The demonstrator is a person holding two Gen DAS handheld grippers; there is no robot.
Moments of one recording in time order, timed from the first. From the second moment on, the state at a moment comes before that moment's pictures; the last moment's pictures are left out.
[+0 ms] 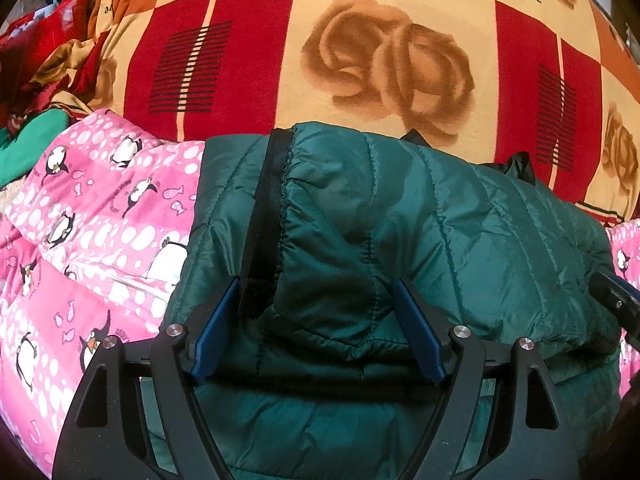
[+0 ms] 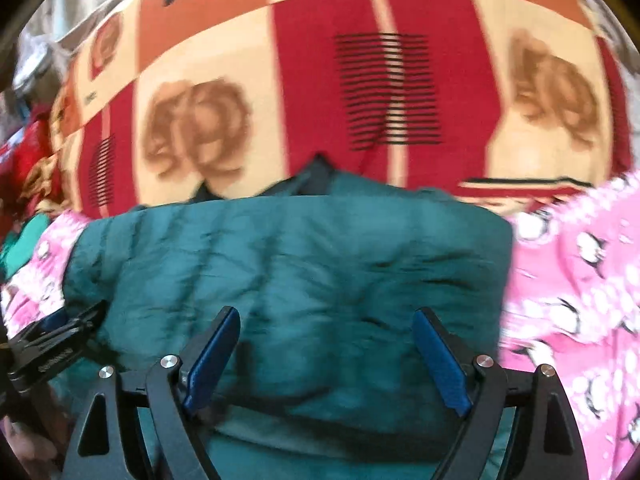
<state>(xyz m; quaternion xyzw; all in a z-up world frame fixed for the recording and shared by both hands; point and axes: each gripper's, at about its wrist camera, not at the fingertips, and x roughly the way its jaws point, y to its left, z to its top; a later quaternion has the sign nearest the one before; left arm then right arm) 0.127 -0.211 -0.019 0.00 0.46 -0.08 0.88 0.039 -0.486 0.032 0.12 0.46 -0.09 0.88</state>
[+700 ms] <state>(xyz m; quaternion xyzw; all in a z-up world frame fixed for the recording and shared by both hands) 0.088 -0.198 0.016 0.04 0.43 -0.07 0.90 0.002 -0.491 0.054 0.11 0.46 -0.10 0.88</state>
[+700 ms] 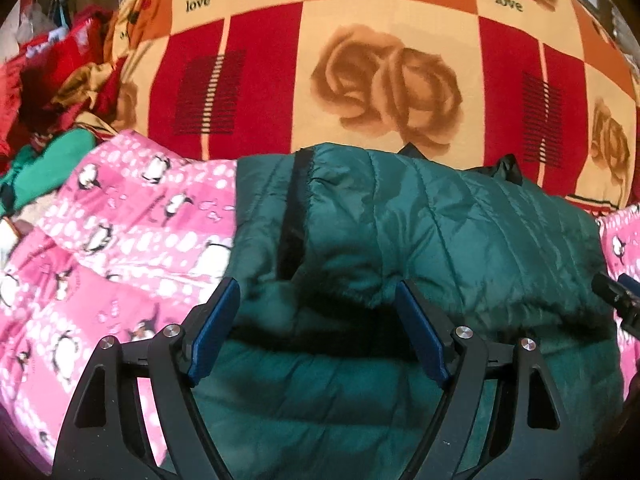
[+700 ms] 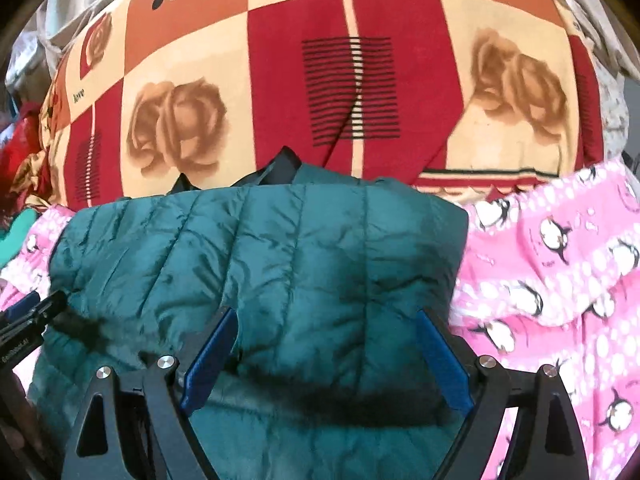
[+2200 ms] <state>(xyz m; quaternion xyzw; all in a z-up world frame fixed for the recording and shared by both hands) -0.050 -0.125 0.021 0.06 0.47 -0.10 0.87 -0.161 -0.450 0.037 0.10 0.52 -0.08 0.84</state>
